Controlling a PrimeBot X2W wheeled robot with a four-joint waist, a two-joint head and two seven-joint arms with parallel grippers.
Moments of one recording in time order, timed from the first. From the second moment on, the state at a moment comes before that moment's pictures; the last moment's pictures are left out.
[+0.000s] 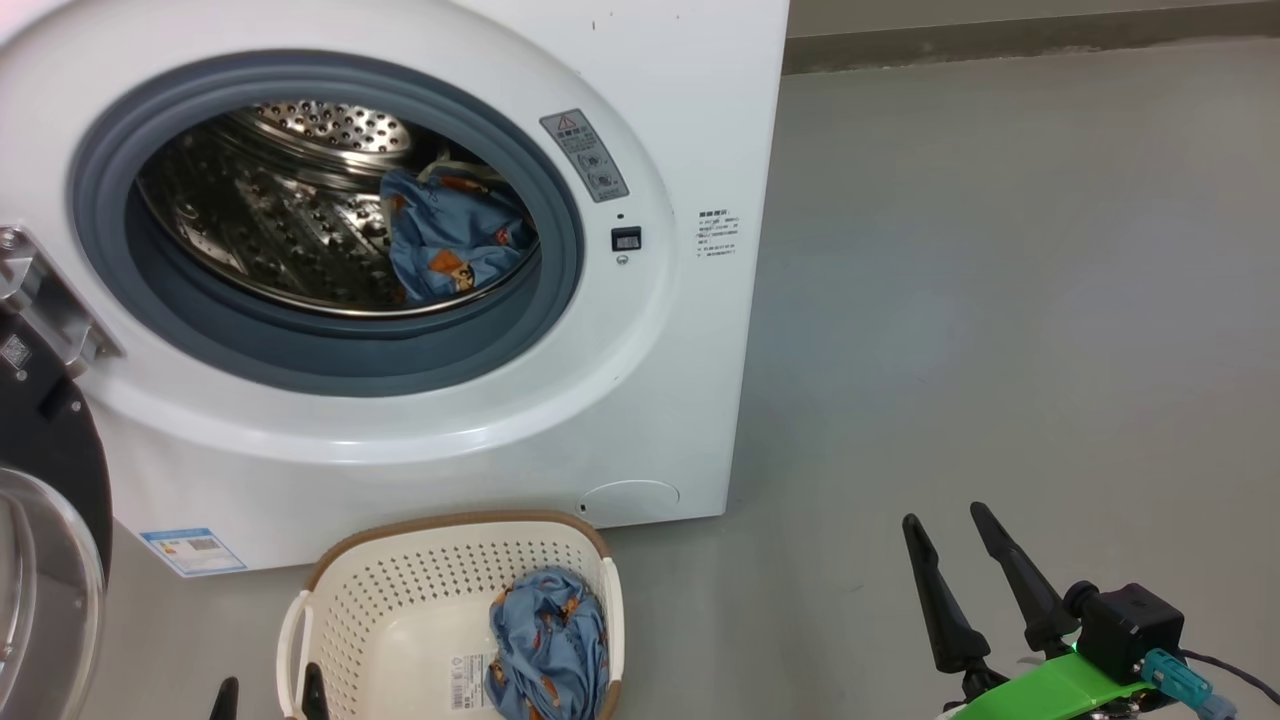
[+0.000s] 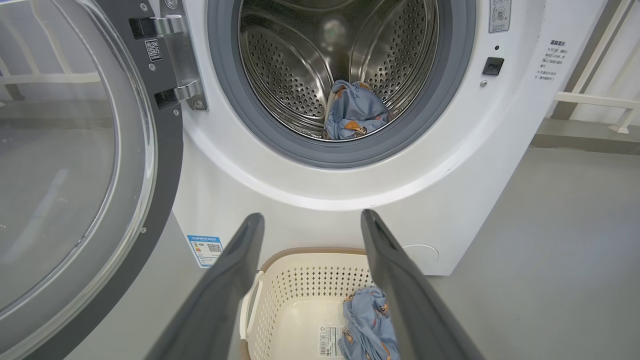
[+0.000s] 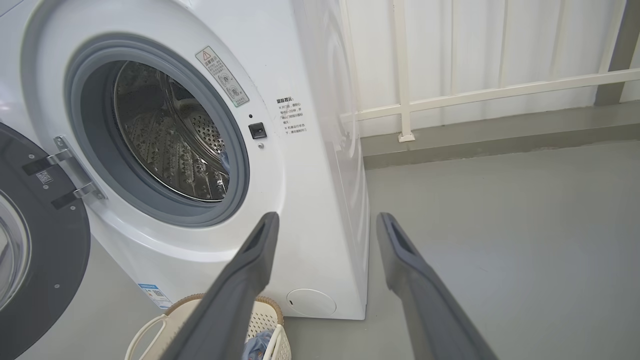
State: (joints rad) left arm 0.21 0.05 -0.03 0.09 -0.22 0.05 -0.25; right arm -0.02 -0.08 0.08 0.15 0.30 0.13 -0.25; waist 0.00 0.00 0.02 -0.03
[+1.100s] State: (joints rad) left arm 0.14 0.05 -0.06 0.09 -0.24 0.06 -0.25; right arm -0.02 -0.08 0.07 0.18 0.27 0.13 -0.25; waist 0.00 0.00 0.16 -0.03
